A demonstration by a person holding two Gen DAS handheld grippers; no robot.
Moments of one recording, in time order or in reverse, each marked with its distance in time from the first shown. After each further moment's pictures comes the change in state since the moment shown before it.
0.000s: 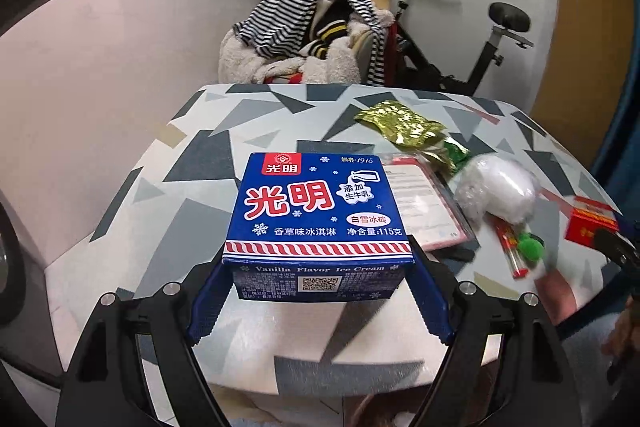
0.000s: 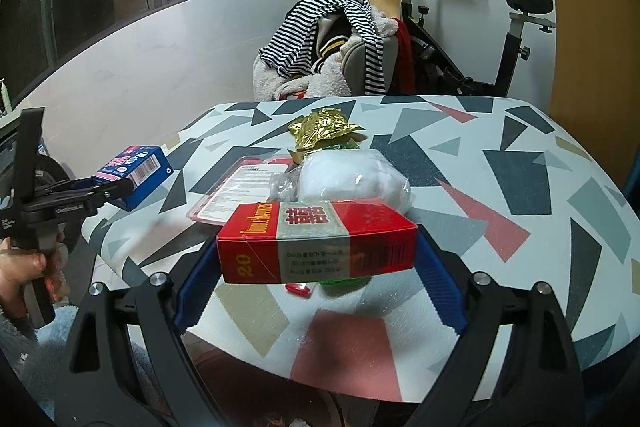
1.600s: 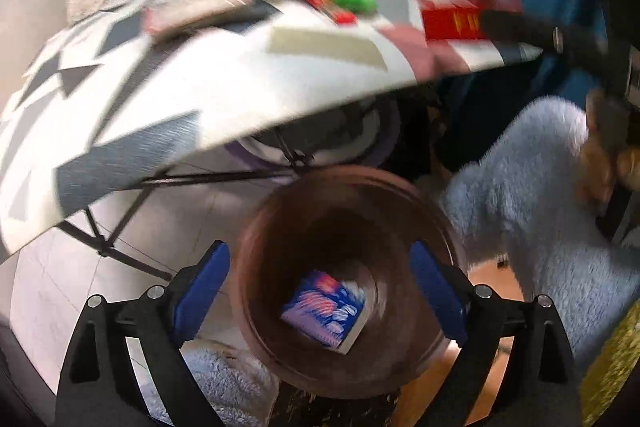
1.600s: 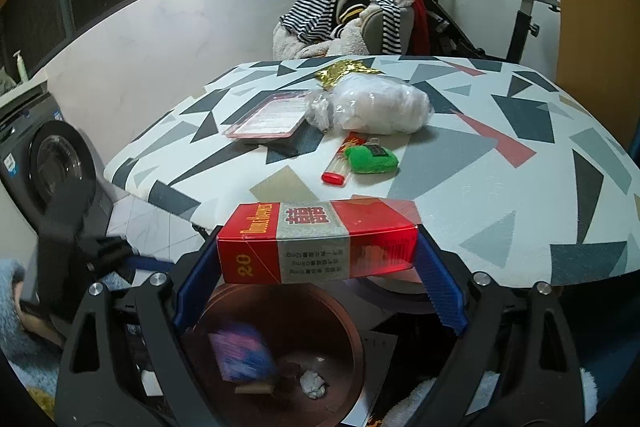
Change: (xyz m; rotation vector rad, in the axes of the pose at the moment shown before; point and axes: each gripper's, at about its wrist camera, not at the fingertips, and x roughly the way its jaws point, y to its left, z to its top) left arm 0.004 -0.087 -0.154 0.291 0.291 -0.363; right arm -0.034 0.026 -0.075 -0.045 0.089 0.042
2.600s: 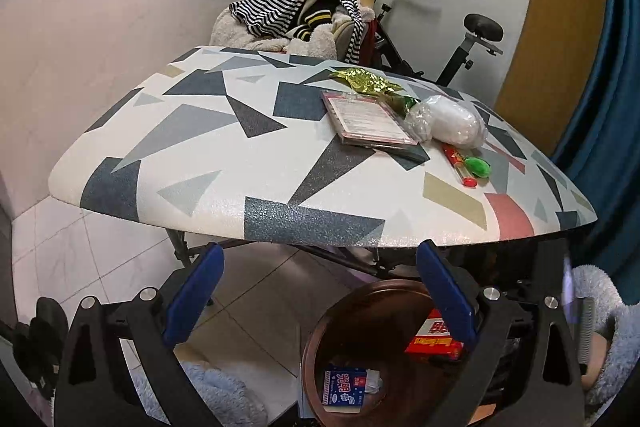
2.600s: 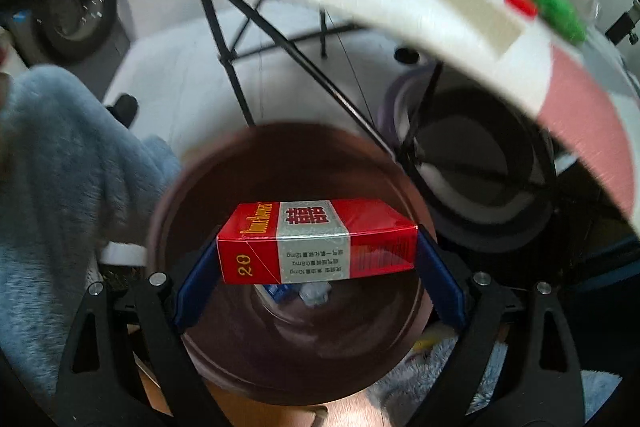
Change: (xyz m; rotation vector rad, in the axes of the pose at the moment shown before) left arm -0.082 0.066 -0.010 -0.368 -0.339 0.233; right arm 0.117 0.075 -0.082 -0.278 0.511 0.032
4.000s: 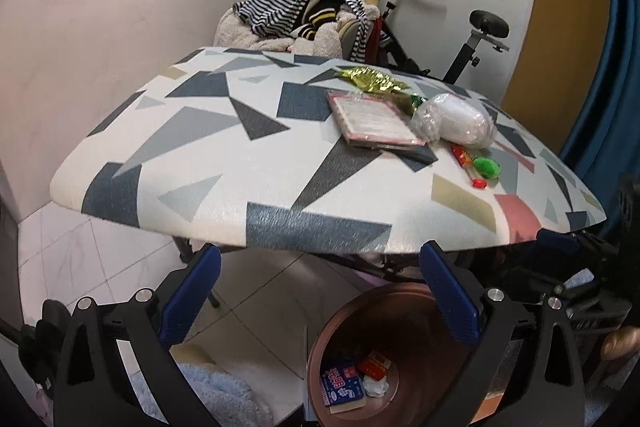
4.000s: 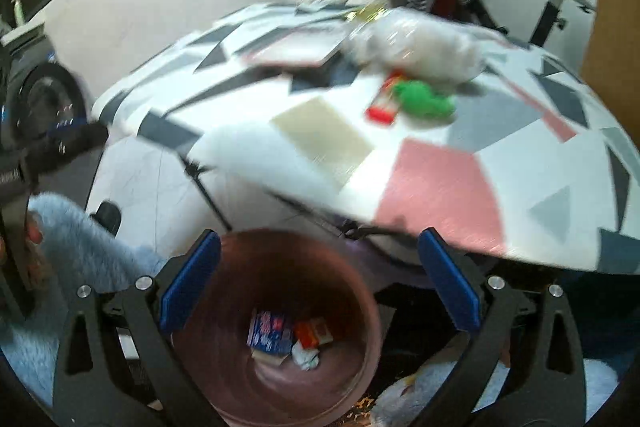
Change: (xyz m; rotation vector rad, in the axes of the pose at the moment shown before) left arm 0.007 -0.002 0.006 0.004 -0.007 0.020; right arm -0.093 -0.052 0.011 0.223 -0.374 -0.060
